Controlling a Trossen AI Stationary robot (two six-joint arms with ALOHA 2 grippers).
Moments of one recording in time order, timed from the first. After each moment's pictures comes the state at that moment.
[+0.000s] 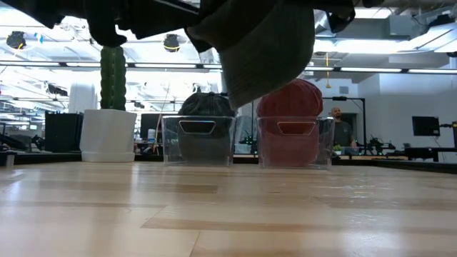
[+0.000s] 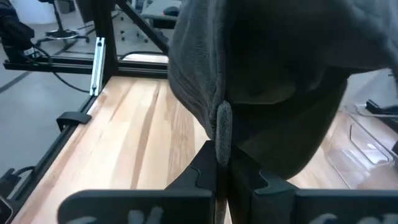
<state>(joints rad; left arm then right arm) -0.37 1.33 0.54 0.68 -0.35 0.70 0.59 1.46 0.75 0.40 0.59 0.06</state>
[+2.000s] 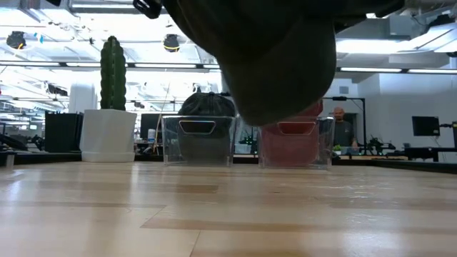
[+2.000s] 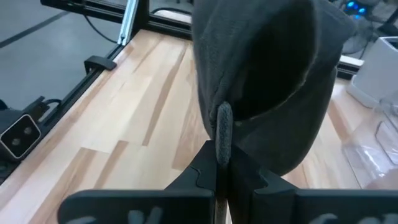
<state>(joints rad) -0.35 1.13 0.63 0.34 0.17 -0.01 0.56 1.40 0.75 0.19 0.44 -0.03</state>
